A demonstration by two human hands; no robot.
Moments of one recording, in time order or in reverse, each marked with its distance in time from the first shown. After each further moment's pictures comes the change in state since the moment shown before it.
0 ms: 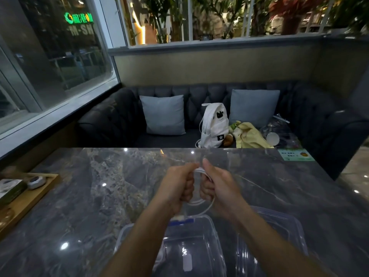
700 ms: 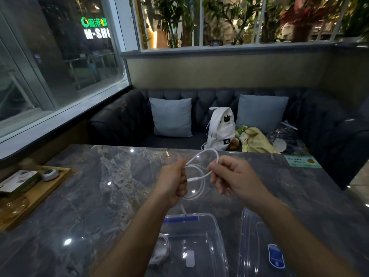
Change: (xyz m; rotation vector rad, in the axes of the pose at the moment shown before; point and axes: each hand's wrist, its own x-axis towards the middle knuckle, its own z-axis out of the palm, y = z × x) left_hand 0.005 -0.009 -0.024 -0.133 0.162 0.012; right_hand -0.022 -0.050 -0.004 -0.483 -0.157 -0.184
